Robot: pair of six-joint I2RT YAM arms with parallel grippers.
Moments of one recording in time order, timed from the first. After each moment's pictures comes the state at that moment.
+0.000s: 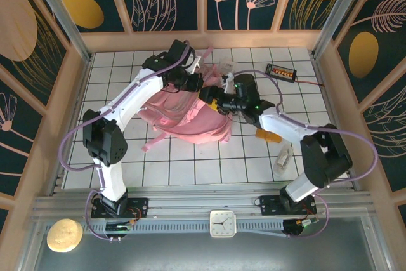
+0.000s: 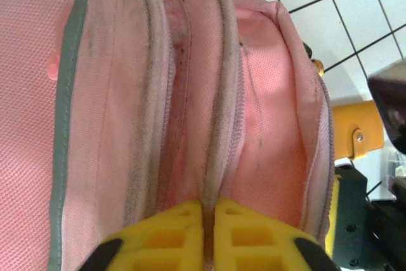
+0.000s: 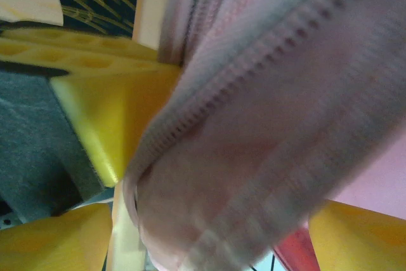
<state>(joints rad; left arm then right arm) -0.55 1.90 1.84 -0.90 0.26 -0.30 0.55 1.57 0.98 0.16 -0.58 0.96</state>
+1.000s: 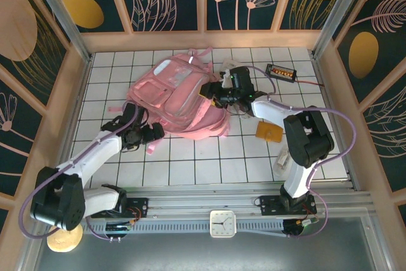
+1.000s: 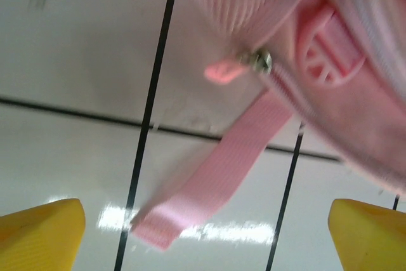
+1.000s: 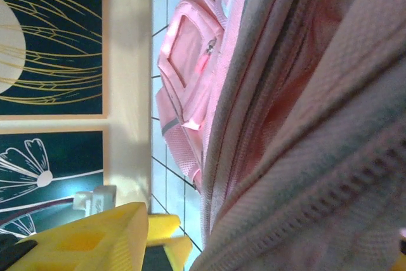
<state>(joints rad) -0.31 1.24 0.70 -0.57 0.04 -0.63 0.49 1.78 1.13 0.10 -0.65 0.96</state>
